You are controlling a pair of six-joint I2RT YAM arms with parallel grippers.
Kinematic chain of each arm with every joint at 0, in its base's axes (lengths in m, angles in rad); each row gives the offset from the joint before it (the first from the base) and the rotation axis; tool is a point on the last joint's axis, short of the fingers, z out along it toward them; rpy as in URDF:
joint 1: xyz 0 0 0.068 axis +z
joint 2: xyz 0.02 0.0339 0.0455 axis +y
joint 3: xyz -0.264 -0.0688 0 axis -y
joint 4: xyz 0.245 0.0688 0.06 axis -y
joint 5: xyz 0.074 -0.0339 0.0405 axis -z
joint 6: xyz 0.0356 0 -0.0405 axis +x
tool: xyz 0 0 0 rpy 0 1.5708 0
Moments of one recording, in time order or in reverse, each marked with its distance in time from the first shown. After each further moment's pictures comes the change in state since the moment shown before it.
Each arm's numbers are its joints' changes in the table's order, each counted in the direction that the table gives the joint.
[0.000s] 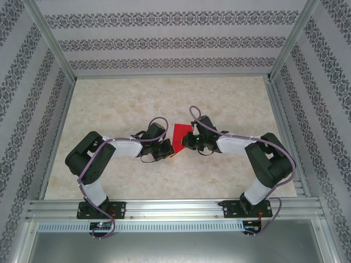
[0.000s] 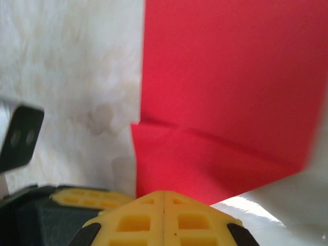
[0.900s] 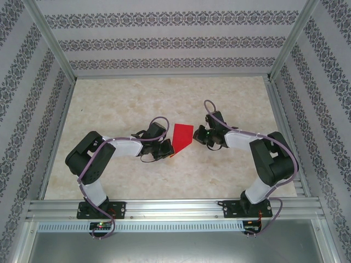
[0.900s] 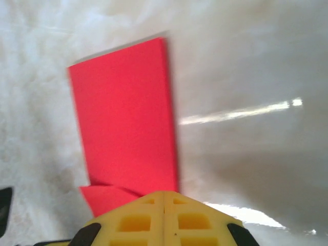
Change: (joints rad) left arm 0.000 0.001 0.017 -0.032 -0.002 0.055; right arm -0.160 -0.024 0.008 -0.057 0.042 0.032
